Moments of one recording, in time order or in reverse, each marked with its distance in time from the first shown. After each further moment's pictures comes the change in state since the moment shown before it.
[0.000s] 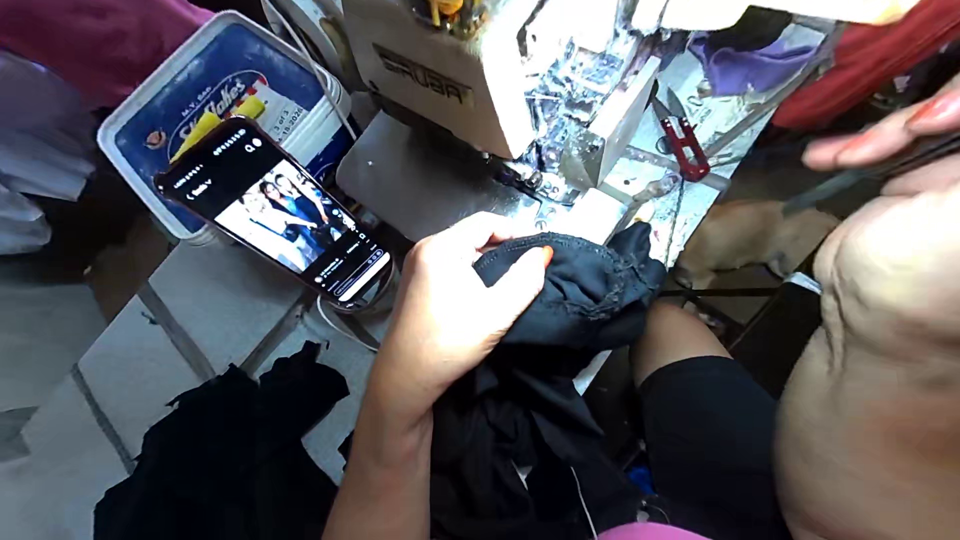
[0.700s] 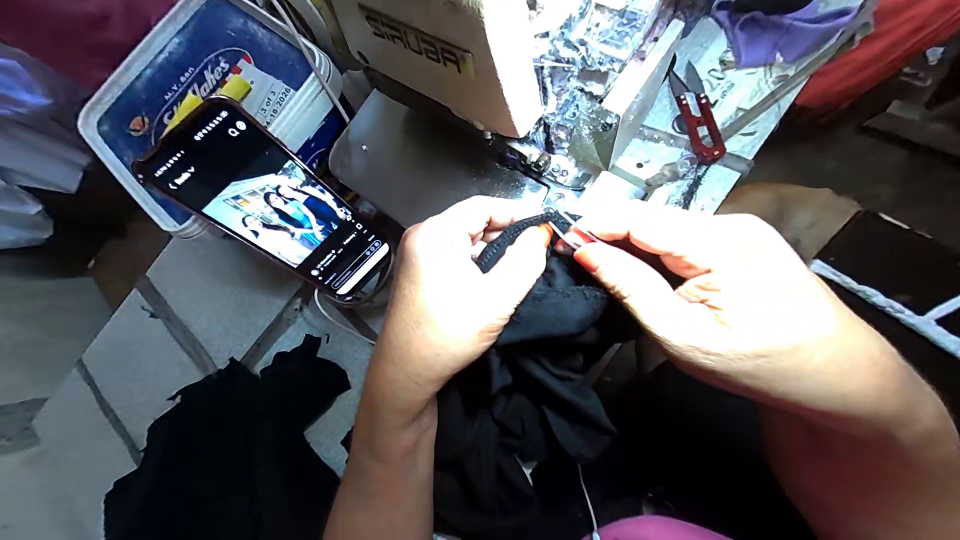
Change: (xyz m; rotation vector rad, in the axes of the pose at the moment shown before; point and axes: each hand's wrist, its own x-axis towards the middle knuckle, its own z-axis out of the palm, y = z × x) left_hand 0.002 0.001 0.002 -0.116 0.028 -0.032; right_hand -0.022 -0.064 0.044 -0.037 -0.777 0.104
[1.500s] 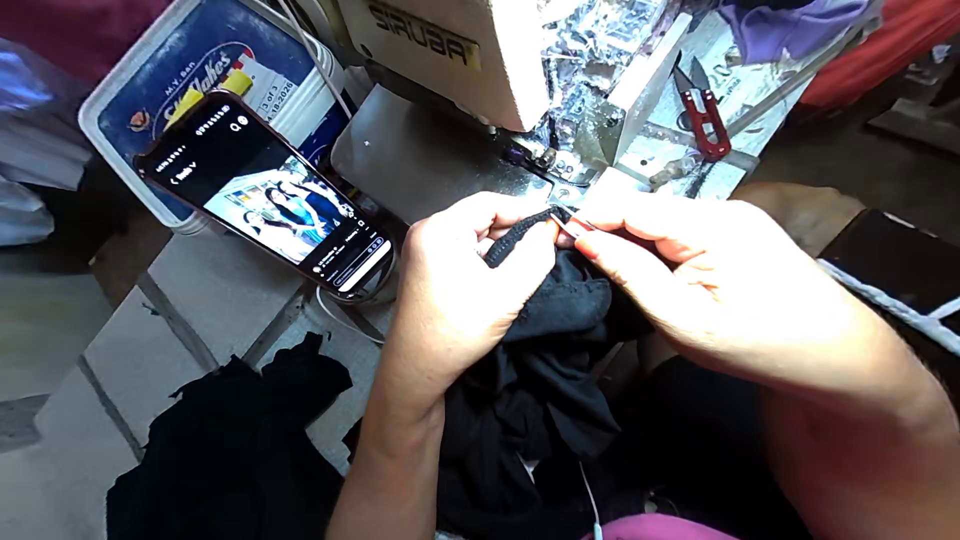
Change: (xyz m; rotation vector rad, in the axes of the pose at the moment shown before) left_hand 0.001 0.000 0.003 0.007 0.025 0.006; right_hand 0.006 0.003 0.000 0.026 -0.047 0.029
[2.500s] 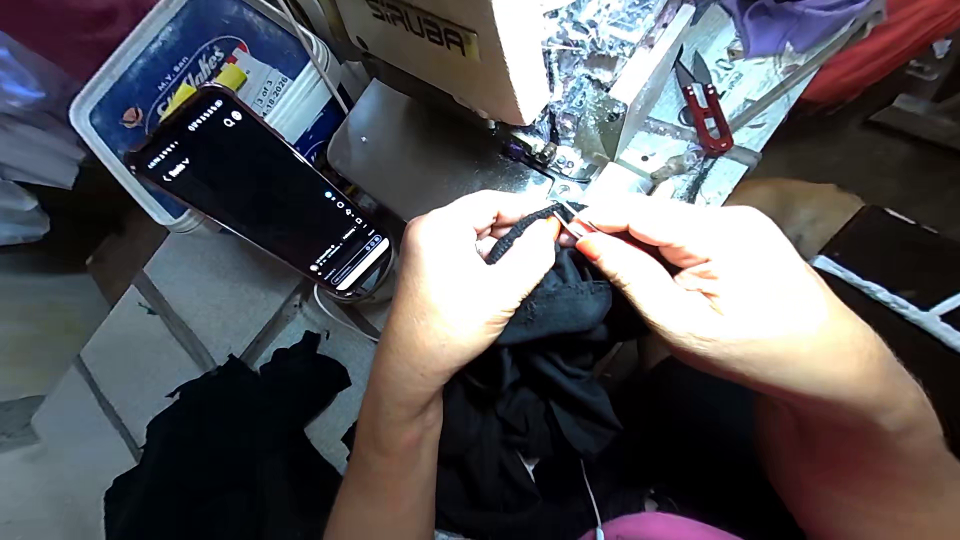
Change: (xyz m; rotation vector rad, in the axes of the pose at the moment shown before) left_hand 0.000 -0.001 -0.001 -0.060 -0.022 -0.020; right_hand -0.006 0.001 0.005 -0.017 0.057 -0.005
